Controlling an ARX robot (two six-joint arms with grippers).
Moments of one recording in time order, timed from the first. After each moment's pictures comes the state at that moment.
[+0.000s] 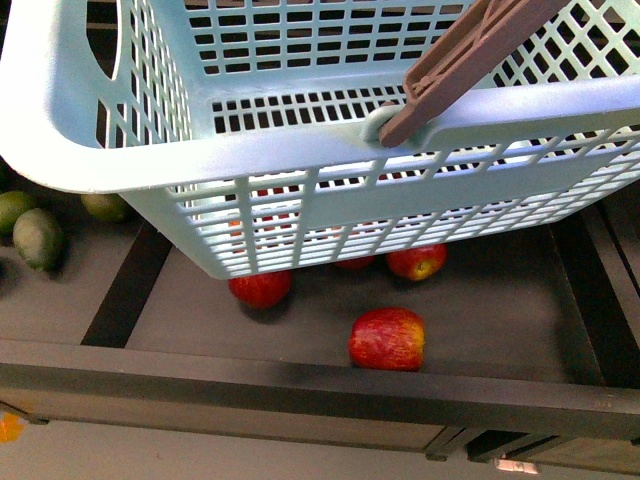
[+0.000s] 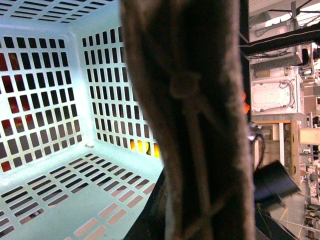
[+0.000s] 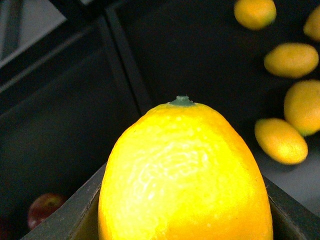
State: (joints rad) left arm -0.63 1.80 1.61 -0.34 0.30 -0.93; right arm -0.43 1.66 0.81 0.46 -0.28 0.28
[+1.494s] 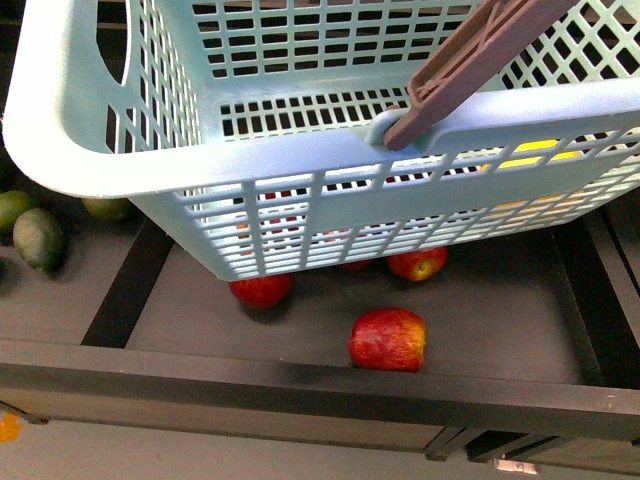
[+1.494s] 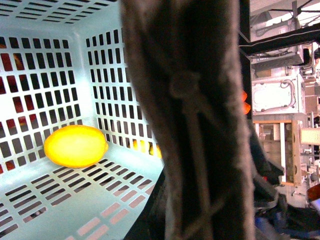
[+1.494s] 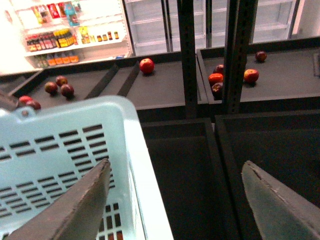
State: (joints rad) left arm -0.62 1.80 1.61 -0.34 0.31 -0.93; right arm 0.05 1.32 0.53 0.79 0.05 0.06
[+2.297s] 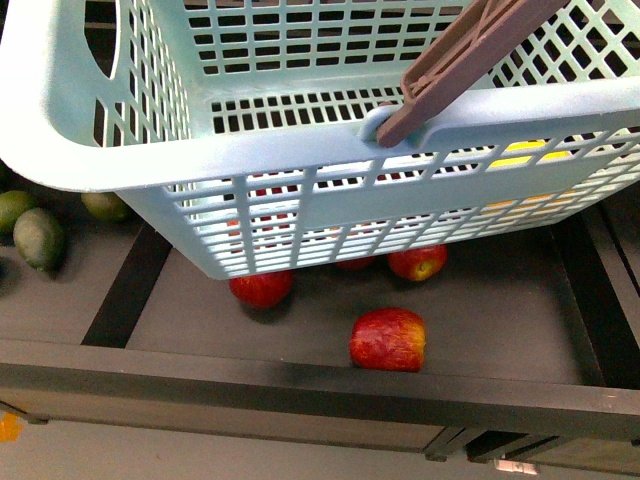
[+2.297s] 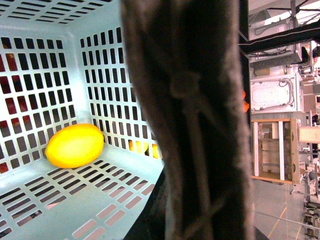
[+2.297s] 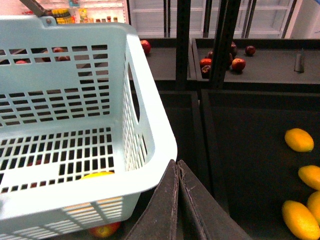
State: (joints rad) left arm -0.63 1.80 1.61 -0.34 0.30 -0.93; right arm 0.00 0.83 0.09 0.73 0.00 0.01
